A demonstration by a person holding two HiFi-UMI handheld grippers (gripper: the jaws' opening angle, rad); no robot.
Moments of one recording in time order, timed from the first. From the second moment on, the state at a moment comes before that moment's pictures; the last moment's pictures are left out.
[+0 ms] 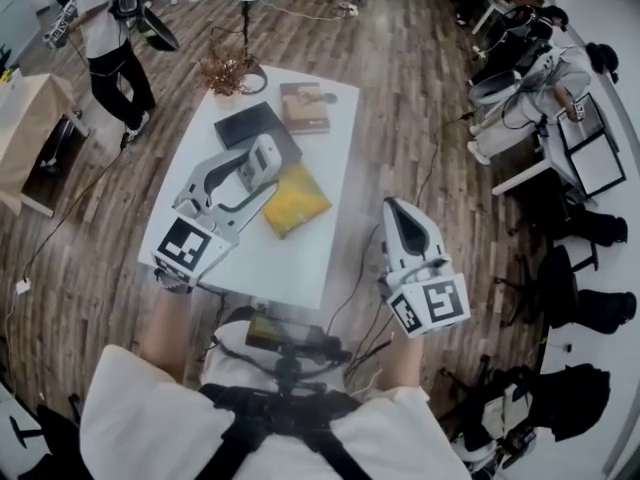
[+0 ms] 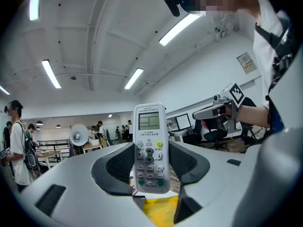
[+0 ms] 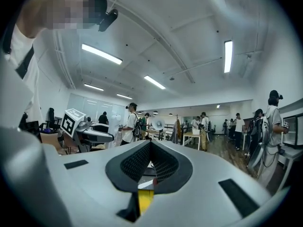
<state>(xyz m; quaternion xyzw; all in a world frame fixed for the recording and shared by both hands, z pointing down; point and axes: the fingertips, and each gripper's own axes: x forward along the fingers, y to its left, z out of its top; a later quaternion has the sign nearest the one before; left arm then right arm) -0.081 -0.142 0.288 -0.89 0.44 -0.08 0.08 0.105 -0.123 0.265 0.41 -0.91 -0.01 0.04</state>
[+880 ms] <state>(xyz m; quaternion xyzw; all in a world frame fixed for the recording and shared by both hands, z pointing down) -0.024 -0.161 0.392 -0.89 0.40 -0.21 0.07 0.145 -0.107 0.333 0.42 -0.90 0.03 0.07</state>
